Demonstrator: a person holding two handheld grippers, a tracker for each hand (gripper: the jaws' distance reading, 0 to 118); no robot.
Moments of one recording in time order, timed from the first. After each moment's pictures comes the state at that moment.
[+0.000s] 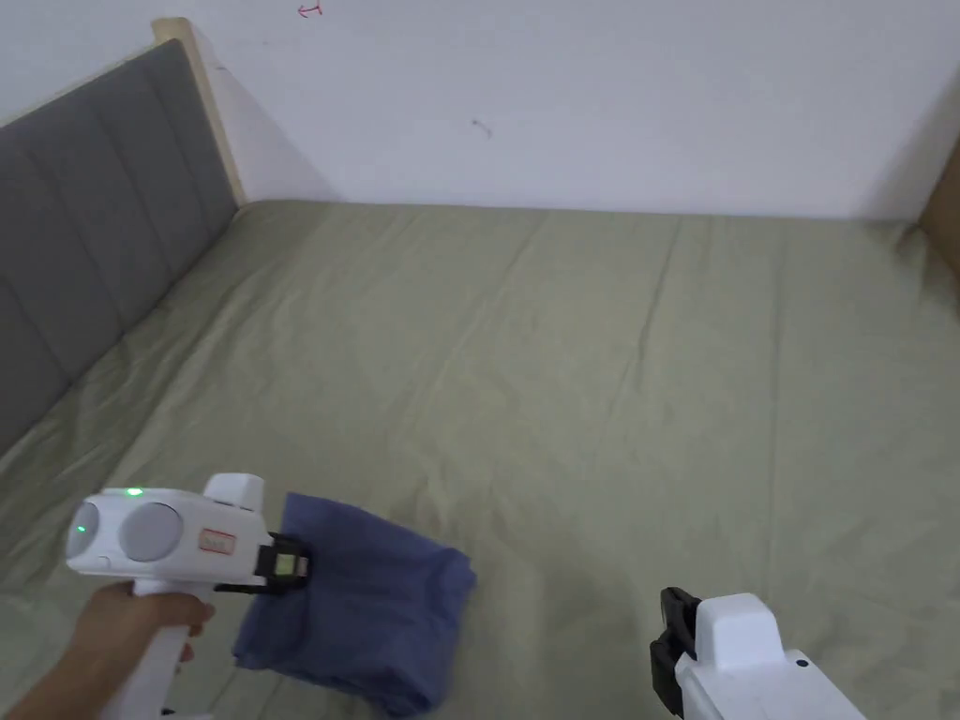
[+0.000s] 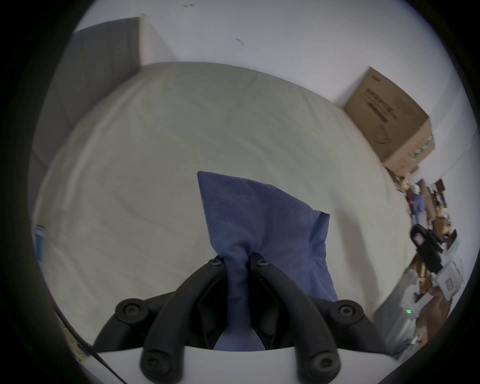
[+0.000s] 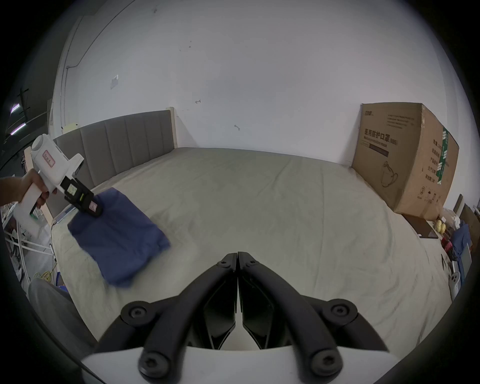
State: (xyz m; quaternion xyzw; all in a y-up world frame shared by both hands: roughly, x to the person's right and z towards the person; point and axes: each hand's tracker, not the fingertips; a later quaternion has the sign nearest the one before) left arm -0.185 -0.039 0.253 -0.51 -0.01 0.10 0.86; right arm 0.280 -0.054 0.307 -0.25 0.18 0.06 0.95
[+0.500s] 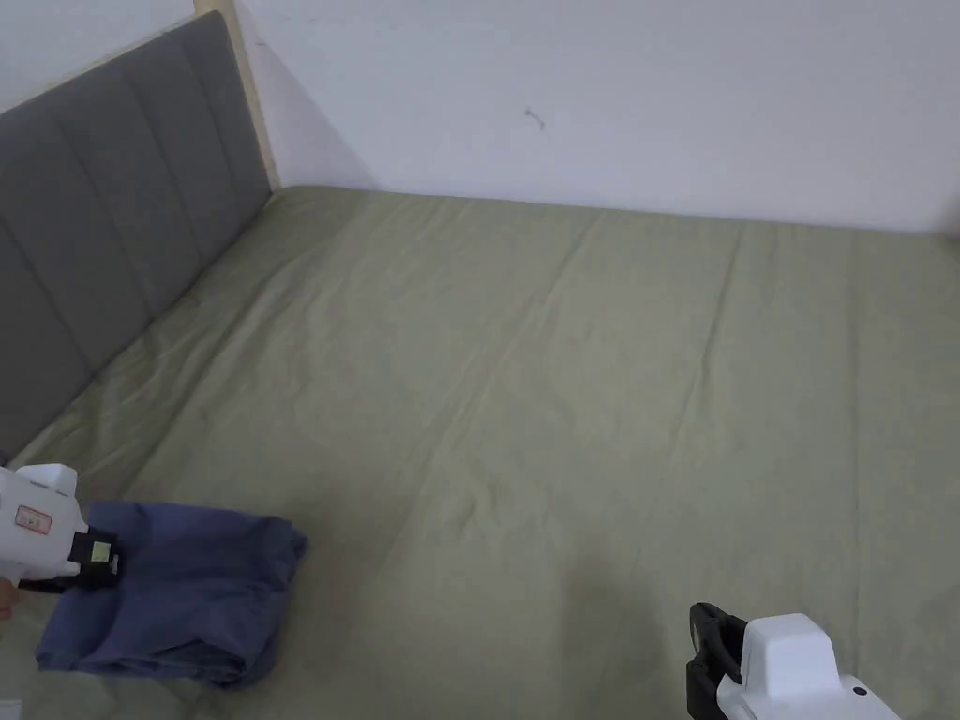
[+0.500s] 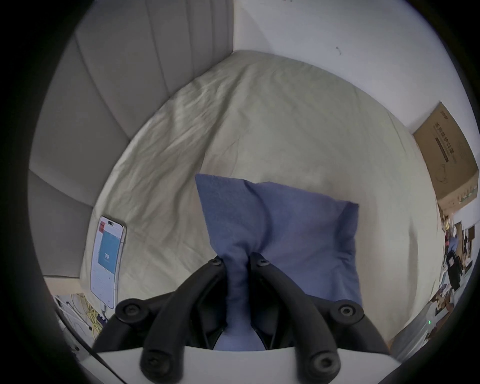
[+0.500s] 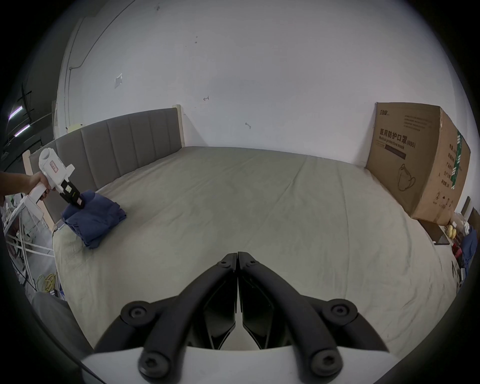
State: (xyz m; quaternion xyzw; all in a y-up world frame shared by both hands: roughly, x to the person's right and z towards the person) left arm -0.358 -0.059 0.256 -0.55 0.14 0.13 0.81; right arm 0.237 -0.061 0.263 -0.26 0.20 0.06 0.94
